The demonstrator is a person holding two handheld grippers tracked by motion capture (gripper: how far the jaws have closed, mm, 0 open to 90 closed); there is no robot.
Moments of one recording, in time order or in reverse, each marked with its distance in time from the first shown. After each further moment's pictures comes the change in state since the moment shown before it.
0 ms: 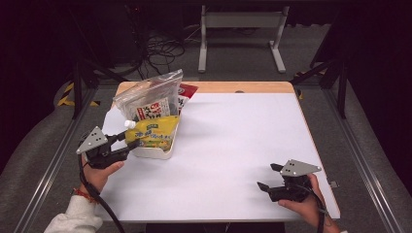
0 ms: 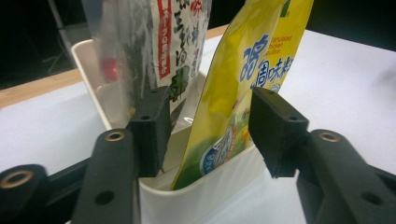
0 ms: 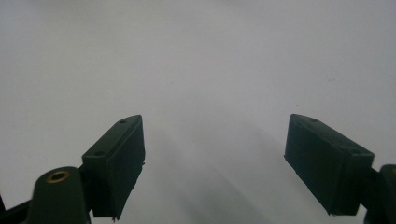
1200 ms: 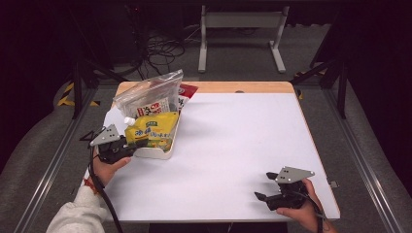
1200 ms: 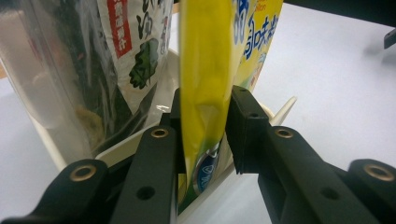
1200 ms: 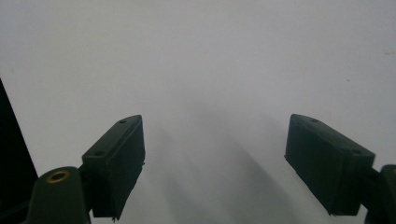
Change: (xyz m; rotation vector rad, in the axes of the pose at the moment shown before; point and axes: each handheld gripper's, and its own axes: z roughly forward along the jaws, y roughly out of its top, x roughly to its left) left arm 0.016 -0.008 0.038 0.091 -0.176 0.044; right arm 0.012 -0.012 0.007 0.065 0.074 -0.011
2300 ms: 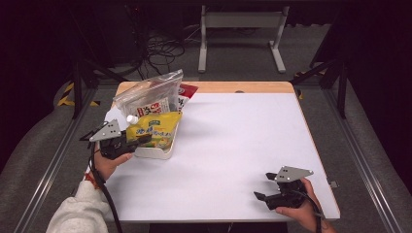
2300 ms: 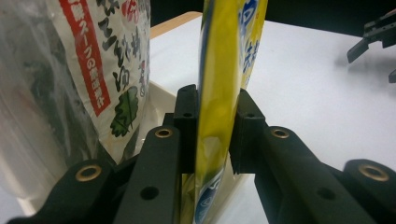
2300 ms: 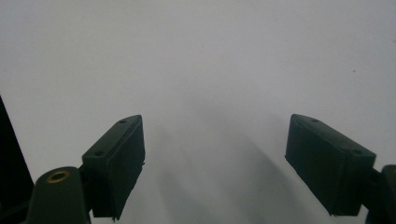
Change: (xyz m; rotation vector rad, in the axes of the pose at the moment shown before) left arm 0.001 0.017 0.002 -0.054 -0.083 0.075; right arm -0.002 -0.003 0.005 0.014 0.012 0.023
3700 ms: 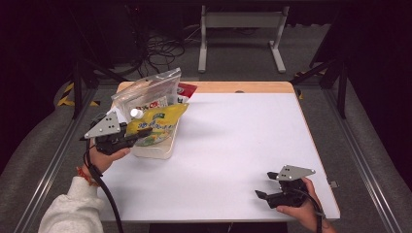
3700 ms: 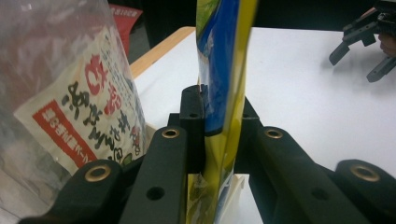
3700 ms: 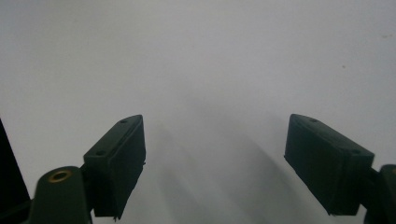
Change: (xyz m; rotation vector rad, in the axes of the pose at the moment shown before) left arm -0.018 0.053 -0.015 0.008 -0.025 0.135; right arm -0.005 -0.002 -0.001 -0.010 -0.006 0.027
